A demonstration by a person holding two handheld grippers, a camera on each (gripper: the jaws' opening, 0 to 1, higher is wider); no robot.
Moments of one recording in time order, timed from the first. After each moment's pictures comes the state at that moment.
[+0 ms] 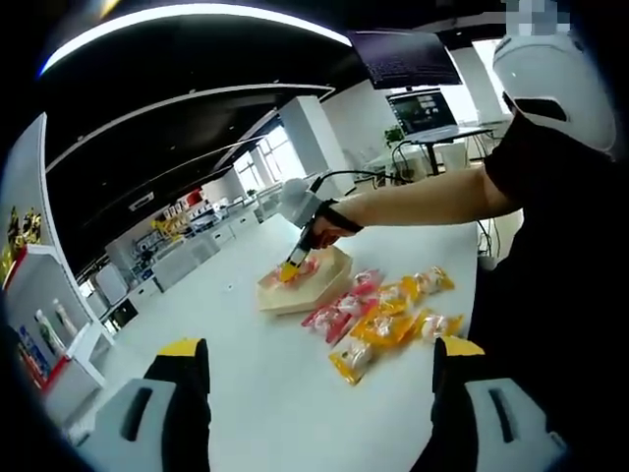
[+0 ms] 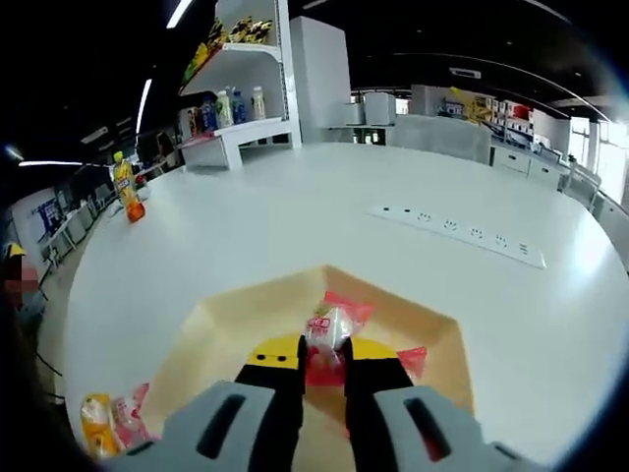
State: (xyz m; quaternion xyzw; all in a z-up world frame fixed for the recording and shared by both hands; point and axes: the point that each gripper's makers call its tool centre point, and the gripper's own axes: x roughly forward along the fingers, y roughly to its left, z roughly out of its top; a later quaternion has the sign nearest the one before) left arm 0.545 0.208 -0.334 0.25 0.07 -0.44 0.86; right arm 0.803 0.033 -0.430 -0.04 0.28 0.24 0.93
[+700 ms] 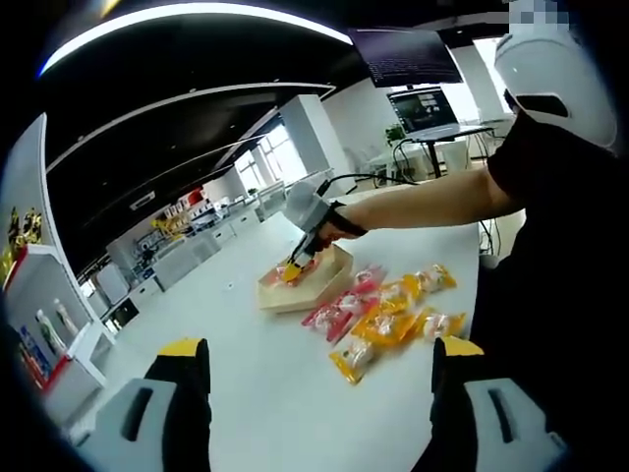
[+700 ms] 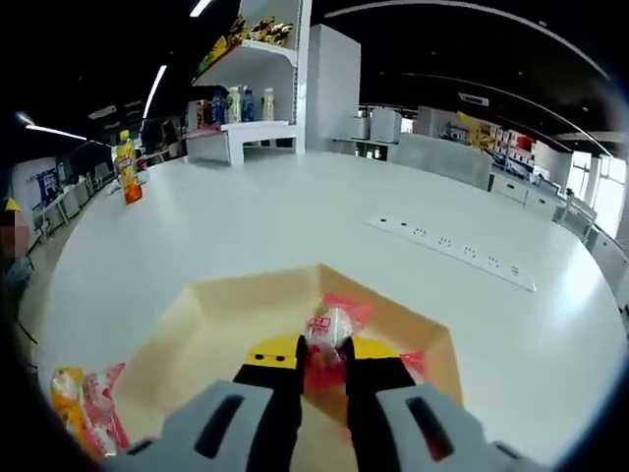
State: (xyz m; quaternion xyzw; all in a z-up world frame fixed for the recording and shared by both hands) left arm 0.546 0.208 -0.335 0.25 0.07 -0.44 0.86; right arm 0.809 0.029 -0.432 -0.09 0.24 0.24 0.94
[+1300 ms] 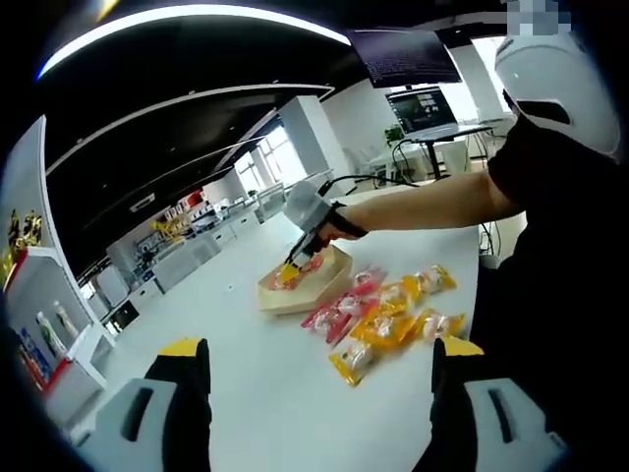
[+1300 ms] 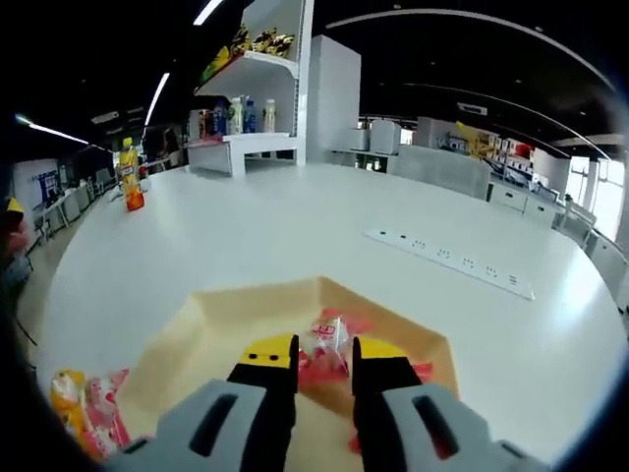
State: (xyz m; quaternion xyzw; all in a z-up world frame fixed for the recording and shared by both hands) left arm 0.545 0.204 -0.336 0.25 0.07 -0.44 0.86; right arm 0.810 0.029 -0.422 -0.09 0.21 0.24 0.94
